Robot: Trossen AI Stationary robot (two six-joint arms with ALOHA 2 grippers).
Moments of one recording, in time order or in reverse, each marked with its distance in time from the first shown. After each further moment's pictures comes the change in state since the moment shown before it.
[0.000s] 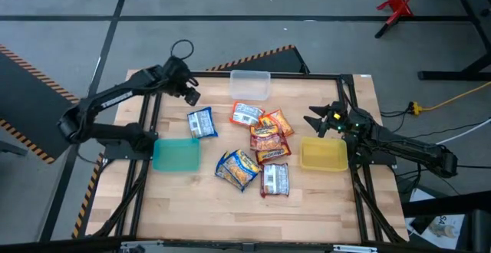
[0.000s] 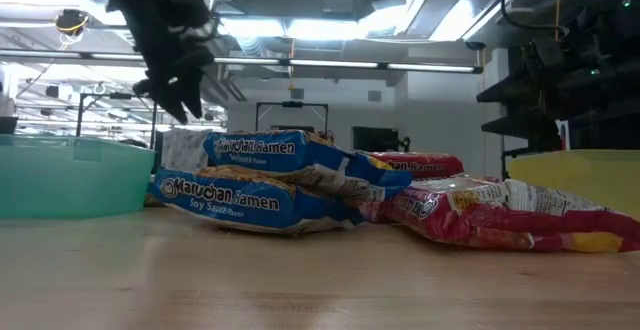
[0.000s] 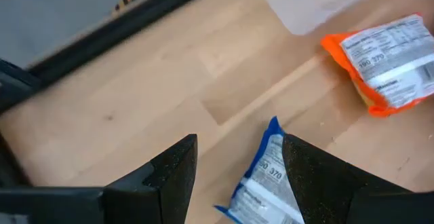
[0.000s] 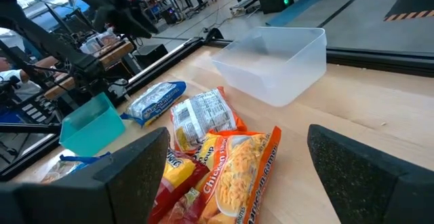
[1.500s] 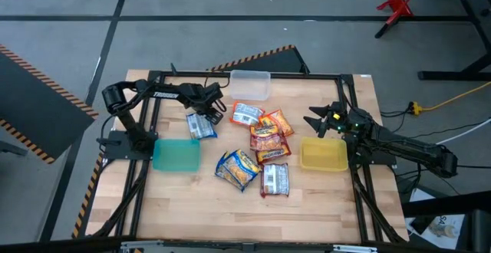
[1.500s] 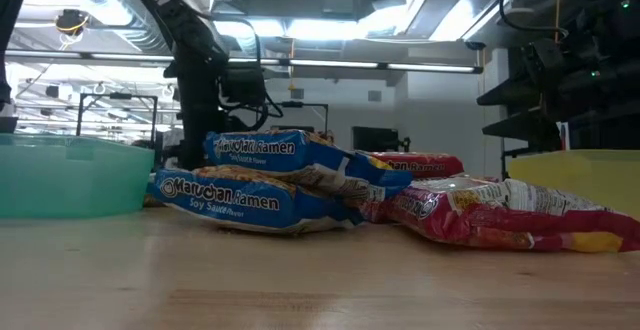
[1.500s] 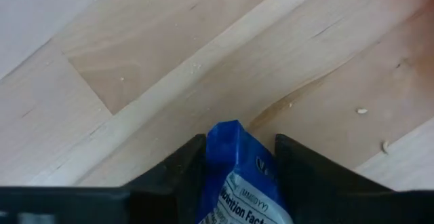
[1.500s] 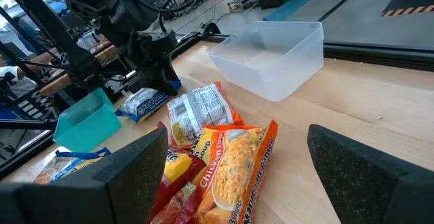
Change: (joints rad) left arm -0.259 0.564 0.005 0.171 -0.096 -0.226; right arm 0.000 0.000 0.000 -0.017 0.001 0.000
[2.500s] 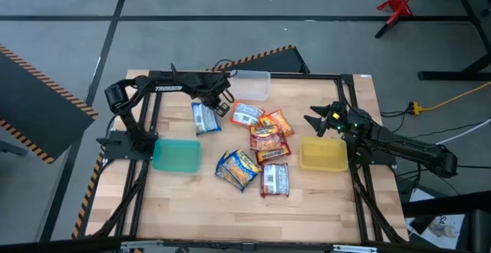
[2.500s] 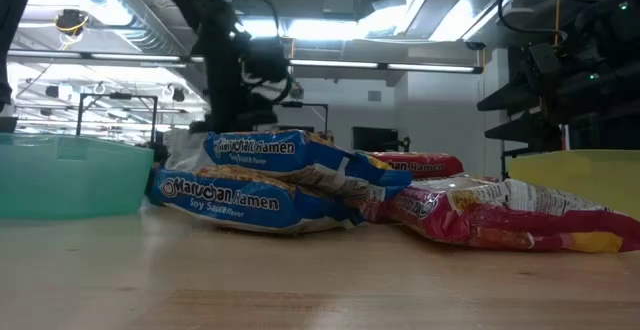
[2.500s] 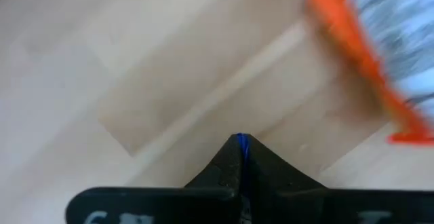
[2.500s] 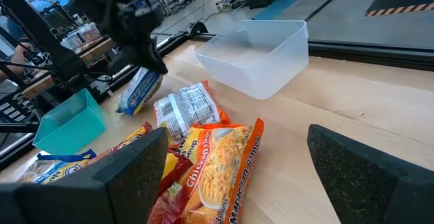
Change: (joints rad) left arm -0.006 0.007 0.260 -0.166 -0.014 0.069; right arm 0.000 0.000 0.001 -0.031 0.043 0.000
